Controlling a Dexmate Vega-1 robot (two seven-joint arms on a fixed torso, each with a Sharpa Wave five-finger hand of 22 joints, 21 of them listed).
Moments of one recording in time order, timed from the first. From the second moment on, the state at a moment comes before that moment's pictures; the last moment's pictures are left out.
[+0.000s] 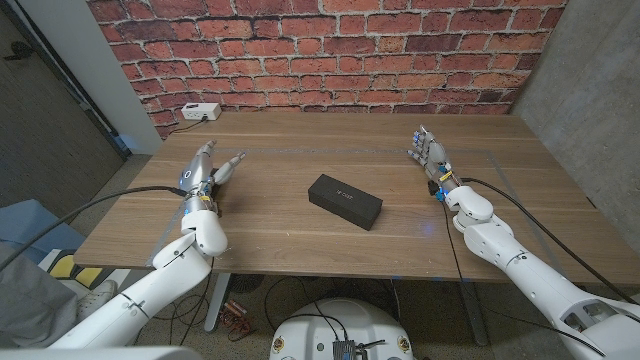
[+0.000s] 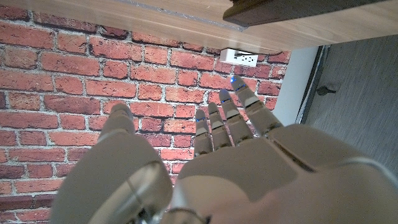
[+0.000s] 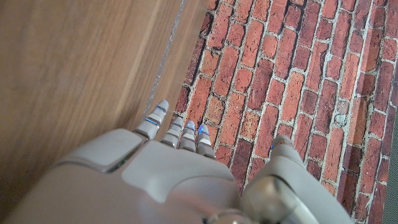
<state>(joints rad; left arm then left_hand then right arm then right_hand) 1.19 0.72 0.33 -1.90 0.24 0.49 0.79 0.43 -0.05 0.32 -0.16 0.18 0.24 -0.01 0.20 0.18 0.25 -0.03 0.25 0.22 0.39 -0.04 0.22 0.18 0.46 0.02 0.24 0.17 -0.84 -0.51 -0.39 -1.24 0.59 0.34 0.02 0.12 0.00 0.27 -0.07 0.19 0.04 0.02 0.20 0.19 0.05 0.03 0.20 0.20 0.00 -0.03 0.20 0.21 0.18 0.07 0.19 0.17</state>
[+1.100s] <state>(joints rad) 1.18 0.70 0.33 -1.88 0.27 0.57 0.85 0.46 -0.06 0.30 -0.14 0.20 0.37 -0.05 0.22 0.19 0.40 -0.06 0.27 0.24 0.45 -0.05 0.21 0.18 0.46 0.05 0.21 0.18 -0.83 -0.51 -0.39 -1.22 0.60 0.34 0.03 0.12 0.00 0.26 -0.07 0.19 0.05 0.03 0.20 0.19 0.06 0.06 0.20 0.20 0.01 -0.01 0.20 0.20 0.18 0.07 0.19 0.17</state>
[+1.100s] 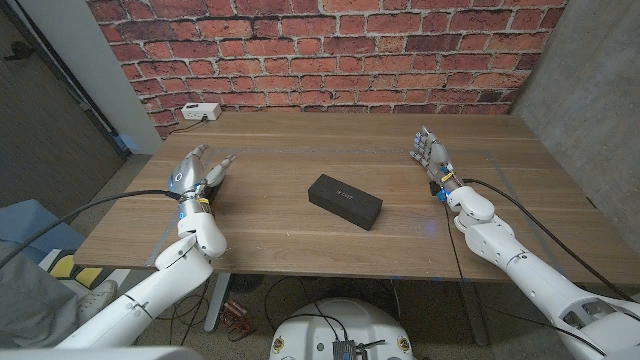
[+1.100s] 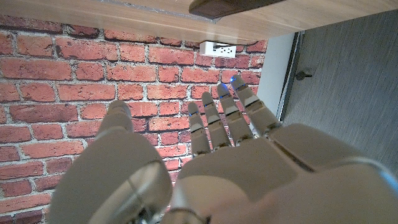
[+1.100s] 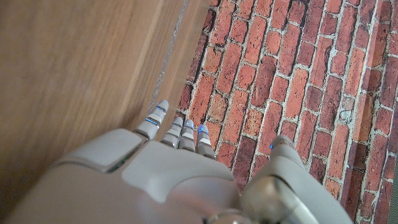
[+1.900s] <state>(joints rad) 1.20 0.74 0.32 -1.90 0.25 0.63 0.82 0.47 -0.06 0.30 -0.14 0.20 0.40 -0.01 0.22 0.21 0.42 -0.04 0.27 0.25 0.50 -0.05 0.20 0.18 0.50 0.04 0.21 0.18 -0.83 -0.50 -0.39 -1.23 0.60 0.32 0.02 0.12 0.00 0.26 -0.07 0.19 0.05 0.03 0.20 0.19 0.06 0.06 0.20 0.20 0.01 -0.01 0.20 0.20 0.18 0.07 0.19 0.17</state>
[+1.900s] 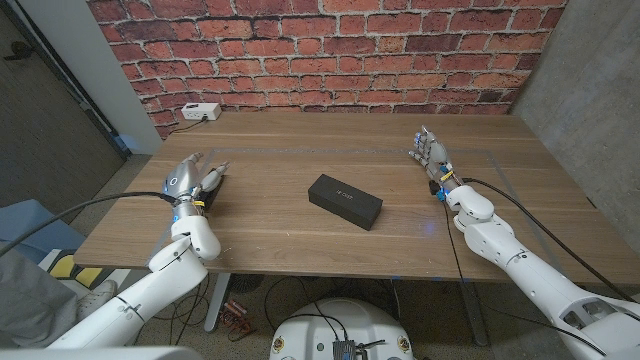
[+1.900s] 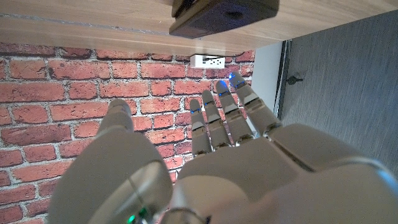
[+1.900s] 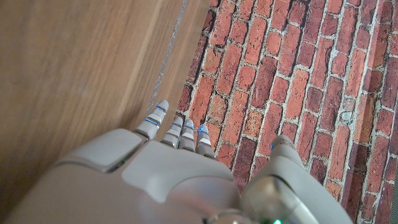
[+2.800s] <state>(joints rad) 1.19 0.74 0.34 -1.88 0.24 0.71 0.82 0.46 -0.07 0.29 -0.13 0.19 0.43 -0.02 0.23 0.21 0.48 -0.06 0.30 0.27 0.57 -0.05 0.22 0.18 0.49 0.06 0.20 0.18 -0.82 -0.49 -0.40 -1.21 0.60 0.32 0.02 0.12 0.01 0.27 -0.08 0.19 0.05 0.03 0.20 0.19 0.06 0.06 0.20 0.20 0.01 -0.01 0.20 0.20 0.17 0.07 0.19 0.17</state>
